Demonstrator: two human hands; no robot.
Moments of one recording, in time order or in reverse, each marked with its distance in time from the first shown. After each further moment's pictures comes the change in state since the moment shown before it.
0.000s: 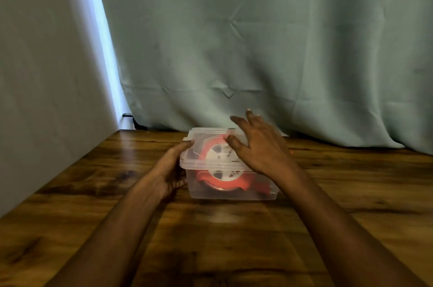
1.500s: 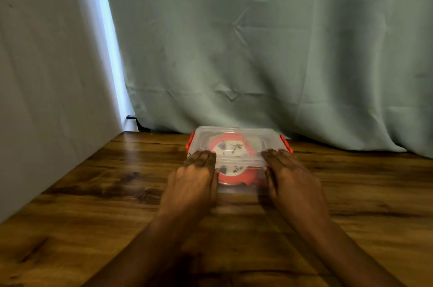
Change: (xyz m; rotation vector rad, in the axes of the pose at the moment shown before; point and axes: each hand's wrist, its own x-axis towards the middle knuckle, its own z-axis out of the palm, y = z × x) left_hand -0.060 -0.033 0.031 1.560 0.358 0.911; right_hand -0.081 0.028 0.021 -0.205 0.366 -0.020
